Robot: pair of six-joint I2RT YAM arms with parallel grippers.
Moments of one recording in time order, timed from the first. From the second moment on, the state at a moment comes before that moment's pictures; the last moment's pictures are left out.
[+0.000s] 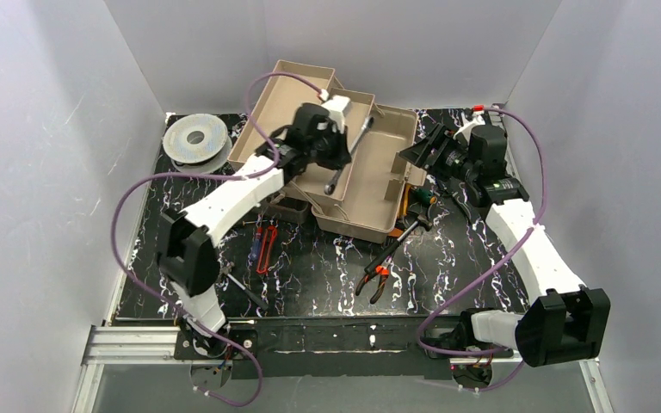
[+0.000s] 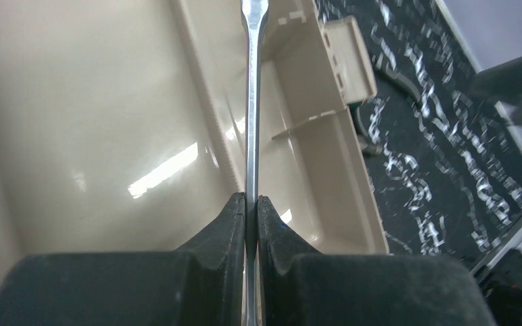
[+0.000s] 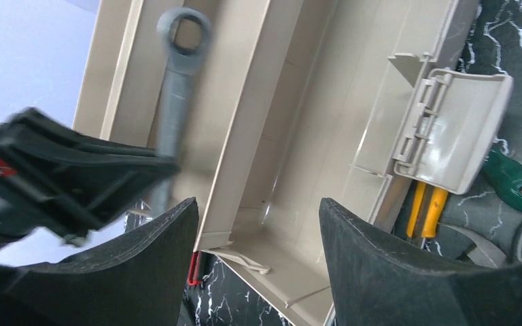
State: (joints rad) left arm -0.62 1.70 1.61 -0.44 0.13 -0.26; right arm 0.18 1.23 1.05 -0.20 -0.38 0.68
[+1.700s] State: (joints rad) left arm -0.82 2.09 1.83 -0.43 -0.15 -0.35; right arm 0.16 1.29 1.06 -0.46 -0.24 0.60
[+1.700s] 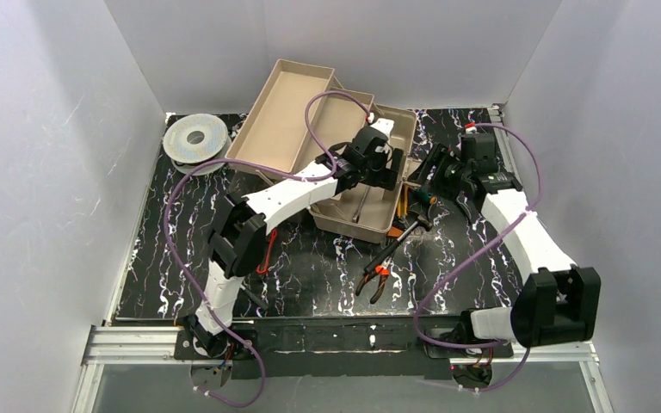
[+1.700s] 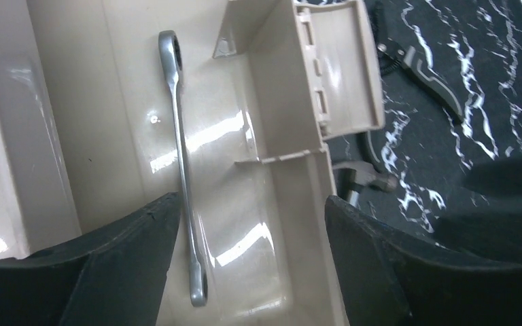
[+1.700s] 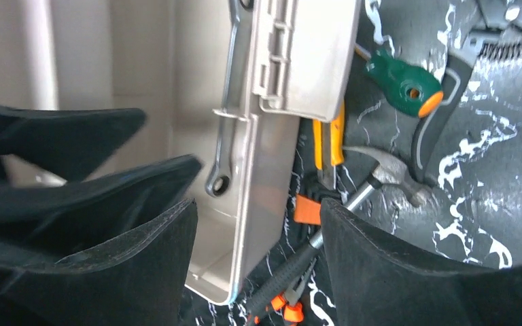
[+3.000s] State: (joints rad) left arm -0.58 1.03 1.06 -0.69 -0.26 -0.28; right arm 0.28 1.82 1.47 -0.66 -0.31 0.54
